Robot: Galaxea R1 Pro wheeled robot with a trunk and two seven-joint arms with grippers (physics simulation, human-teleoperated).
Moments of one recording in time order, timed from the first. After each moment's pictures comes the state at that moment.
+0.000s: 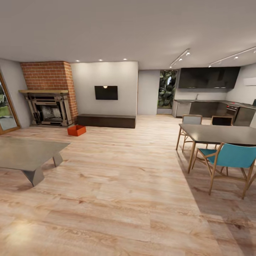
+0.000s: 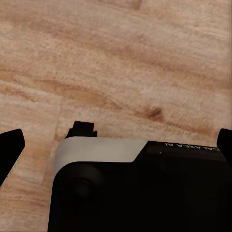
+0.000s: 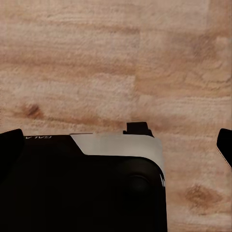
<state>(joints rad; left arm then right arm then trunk) -0.24 -0.01 0.07 -0.01 0.08 -0.01 -0.03 -0.18 0.01 0.50 0.03 -0.57 -0.15 0.03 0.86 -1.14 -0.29</state>
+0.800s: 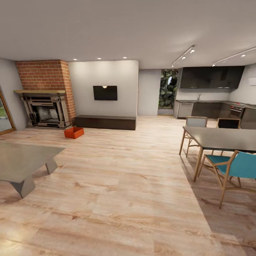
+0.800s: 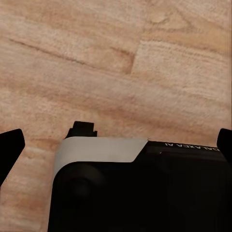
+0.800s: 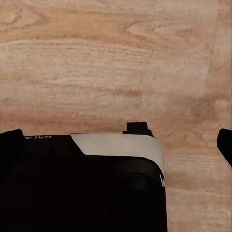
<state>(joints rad) -0.24 -0.01 0.07 -0.01 0.08 -0.01 -0.03 -0.18 0.01 0.50 0.03 -0.57 -0.15 0.04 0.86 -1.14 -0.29</state>
